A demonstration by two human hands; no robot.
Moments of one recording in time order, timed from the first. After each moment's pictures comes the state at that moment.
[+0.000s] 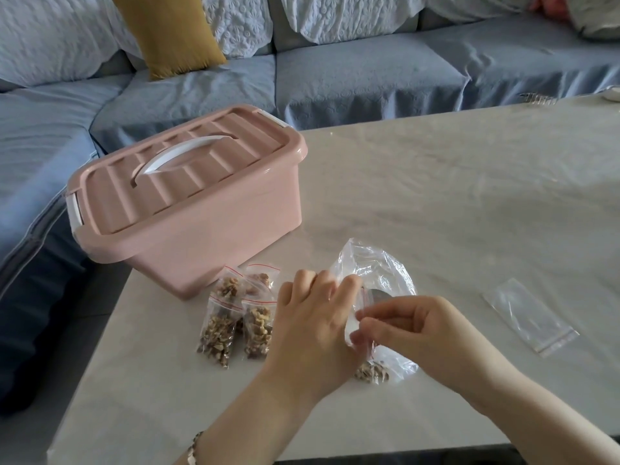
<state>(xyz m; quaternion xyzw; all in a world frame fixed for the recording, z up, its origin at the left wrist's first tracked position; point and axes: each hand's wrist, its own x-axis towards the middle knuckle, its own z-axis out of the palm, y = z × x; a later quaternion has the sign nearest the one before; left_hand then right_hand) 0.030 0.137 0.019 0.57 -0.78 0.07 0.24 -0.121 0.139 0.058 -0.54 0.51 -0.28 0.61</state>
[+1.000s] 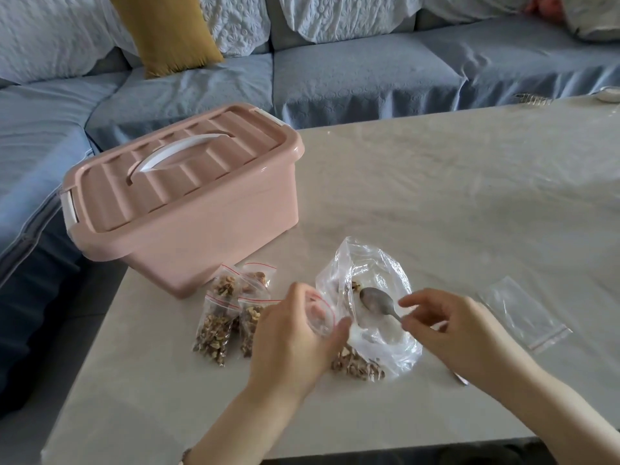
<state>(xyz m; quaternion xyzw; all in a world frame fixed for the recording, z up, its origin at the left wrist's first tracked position) 0.045 0.146 0.007 0.65 -0.67 -0.14 0.33 -0.157 0.131 0.032 -0.65 0.63 -0.22 0.37</state>
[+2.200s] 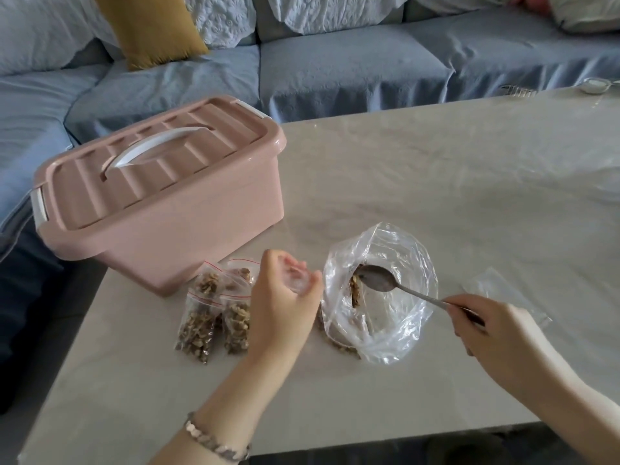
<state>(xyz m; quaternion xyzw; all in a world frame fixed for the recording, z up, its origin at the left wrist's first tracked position) 0.026 0.116 0.010 0.68 -0.53 -0.22 0.46 -0.206 0.141 0.018 -0.65 0.66 -0.24 0.29</state>
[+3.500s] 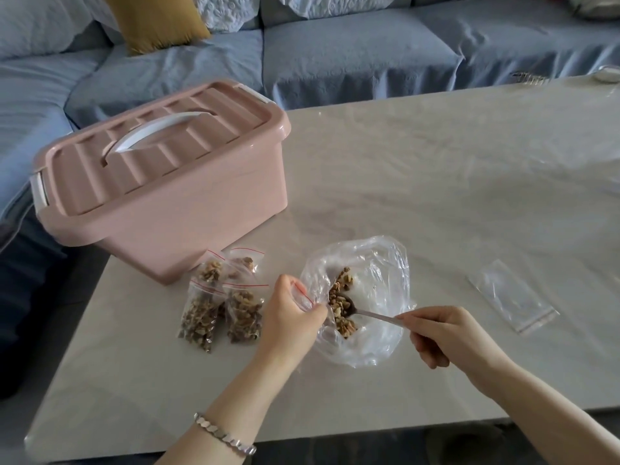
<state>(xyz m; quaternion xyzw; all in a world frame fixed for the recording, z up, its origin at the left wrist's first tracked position) 0.031 0.126 -0.023 0.73 -0.50 -0.33 0.33 -0.173 0.131 -0.010 -0.45 0.64 -0.24 0.57</state>
